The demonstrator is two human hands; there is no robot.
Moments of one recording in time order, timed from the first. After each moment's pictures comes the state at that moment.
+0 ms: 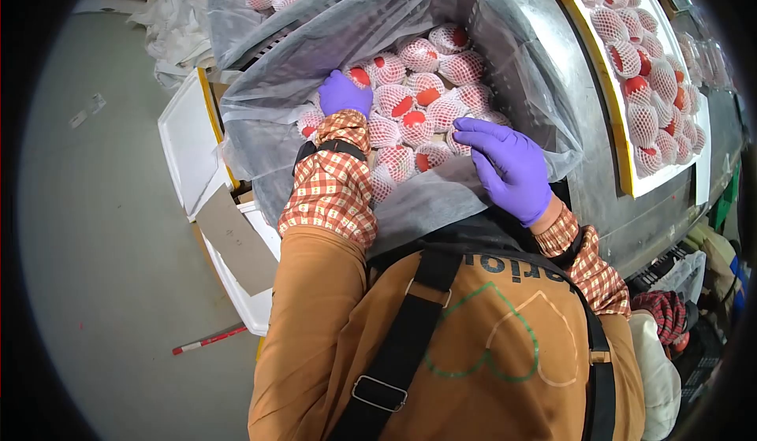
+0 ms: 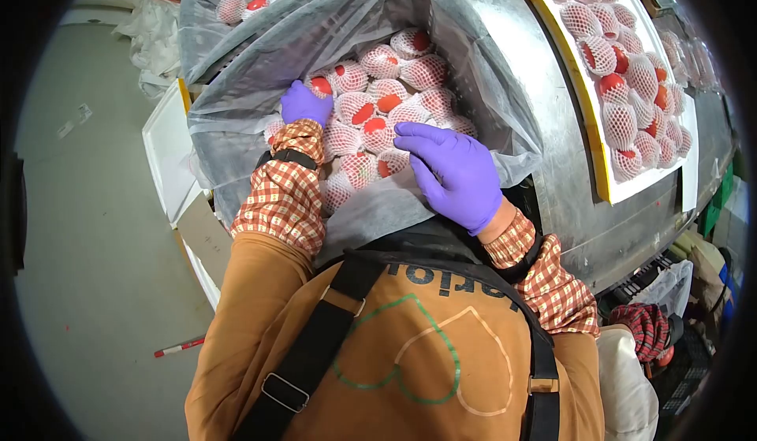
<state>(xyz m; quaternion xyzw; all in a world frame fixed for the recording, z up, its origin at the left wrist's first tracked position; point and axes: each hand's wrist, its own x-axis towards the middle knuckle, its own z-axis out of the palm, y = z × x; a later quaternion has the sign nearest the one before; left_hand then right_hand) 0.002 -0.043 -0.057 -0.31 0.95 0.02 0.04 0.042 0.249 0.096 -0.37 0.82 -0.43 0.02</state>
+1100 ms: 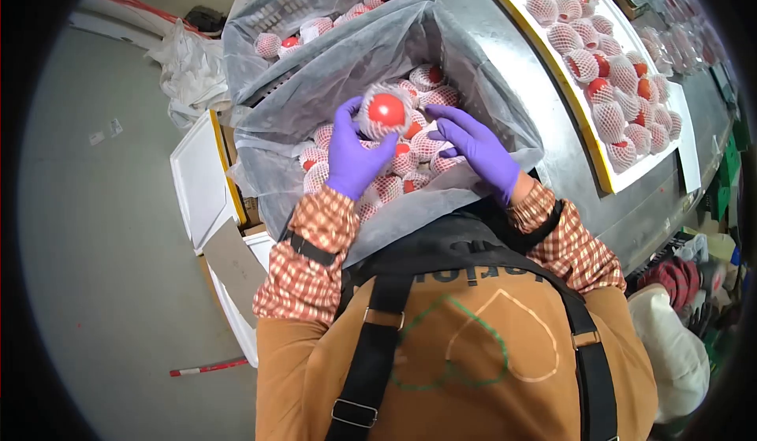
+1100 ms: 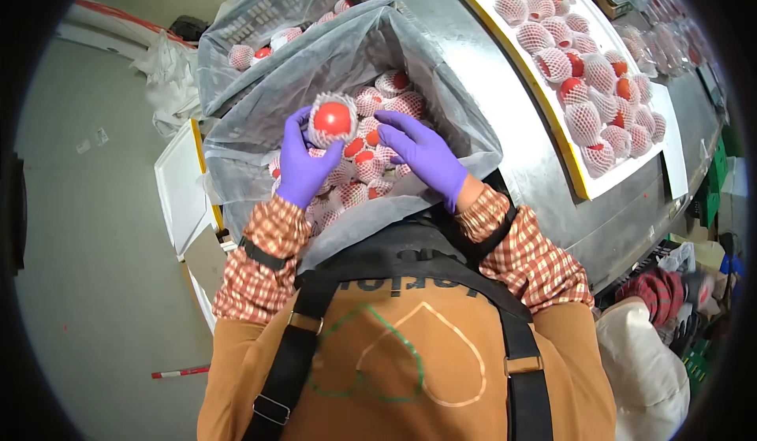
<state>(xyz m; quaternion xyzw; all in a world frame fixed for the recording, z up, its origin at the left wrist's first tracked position) 0.068 0.028 0.073 -0.03 0.83 0.53 -0.17 0.026 0.244 0.098 -0.10 0.62 -0.72 0.30</state>
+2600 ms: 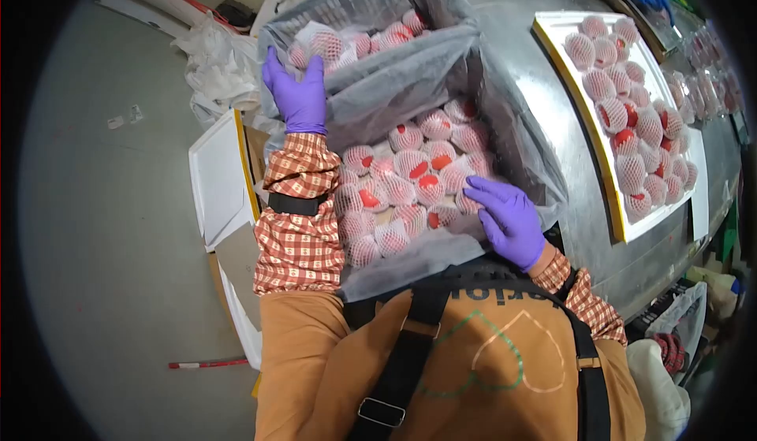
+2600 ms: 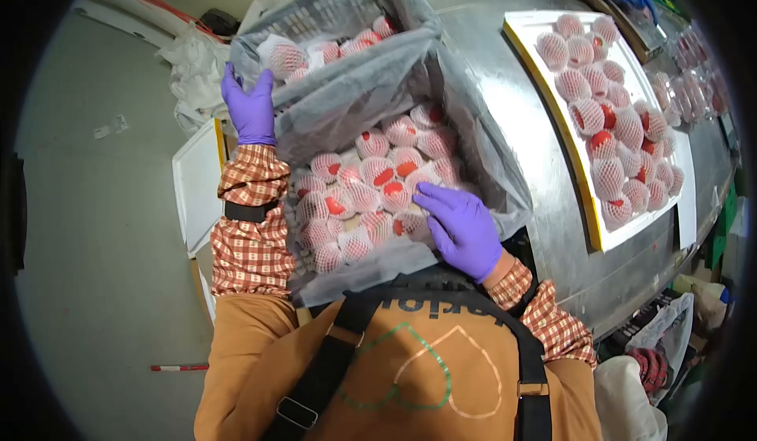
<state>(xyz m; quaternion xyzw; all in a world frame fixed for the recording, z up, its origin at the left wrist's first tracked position) -0.048 -0.107 0.119 -0.18 0.81 0.30 -0.47 0.042 0.260 0.099 -0.42 0.81 -0.41 -0.01</state>
